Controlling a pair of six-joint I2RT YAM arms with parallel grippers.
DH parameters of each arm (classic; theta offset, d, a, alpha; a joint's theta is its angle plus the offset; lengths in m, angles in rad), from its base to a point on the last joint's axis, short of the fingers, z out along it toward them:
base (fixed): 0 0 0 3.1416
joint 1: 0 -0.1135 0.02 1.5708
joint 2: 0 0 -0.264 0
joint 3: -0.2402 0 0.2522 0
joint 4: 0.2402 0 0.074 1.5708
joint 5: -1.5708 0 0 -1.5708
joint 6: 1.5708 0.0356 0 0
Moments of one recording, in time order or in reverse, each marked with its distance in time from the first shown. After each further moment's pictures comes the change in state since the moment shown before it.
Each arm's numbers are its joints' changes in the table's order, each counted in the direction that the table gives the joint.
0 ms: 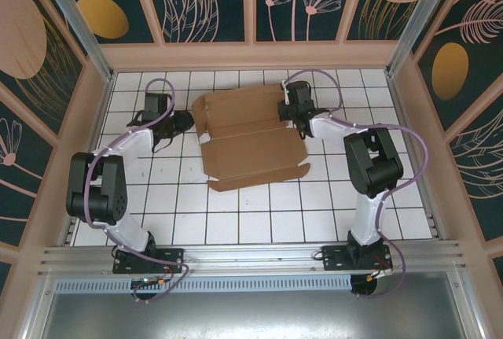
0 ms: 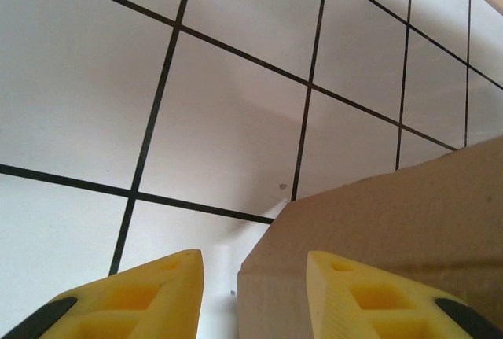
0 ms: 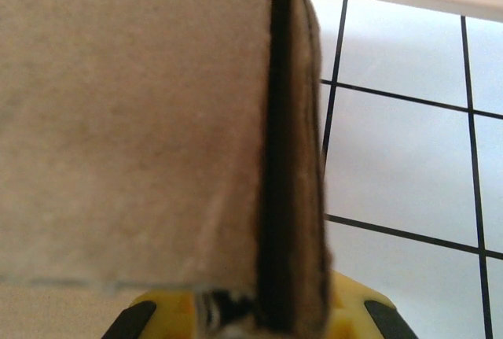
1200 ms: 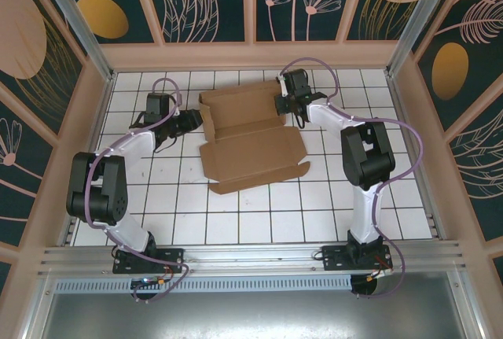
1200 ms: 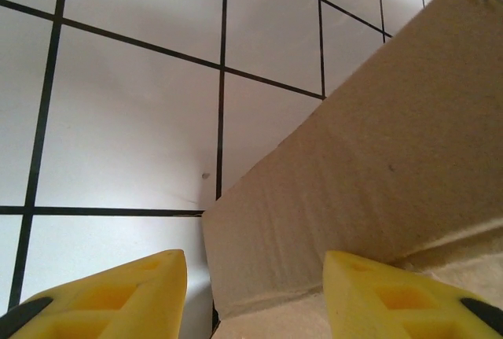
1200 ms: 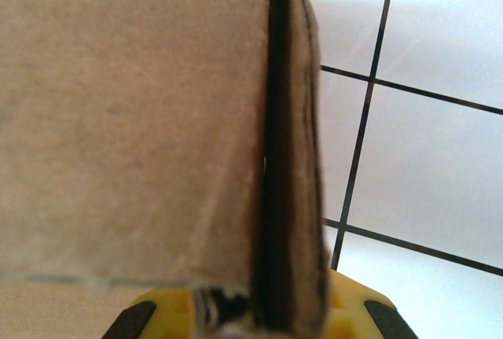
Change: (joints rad) left arm 0.020 -0.005 0.030 -0.100 -0.146 0.053; right arm 0.016 0.099 -0.229 0.246 0.093 -0.020
